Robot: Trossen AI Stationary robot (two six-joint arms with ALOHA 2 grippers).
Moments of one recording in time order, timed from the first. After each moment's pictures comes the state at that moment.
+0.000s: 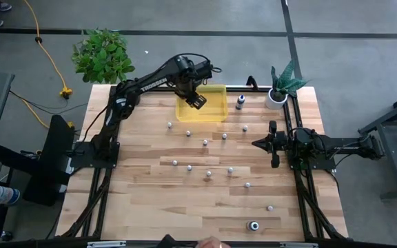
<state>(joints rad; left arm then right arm) 0.47 2.20 2.33 -1.57 -0.08 -0.40 -0.04 0.13 0.01 0.03 0.01 0.04</state>
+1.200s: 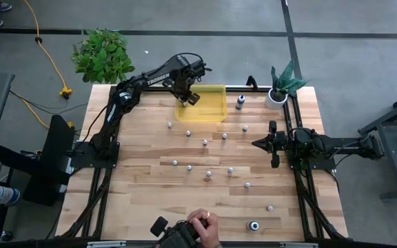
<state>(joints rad) 0.62 2.28 2.17 -1.46 -0.06 -0.34 -0.04 0.13 0.01 0.03 0.01 0.04</state>
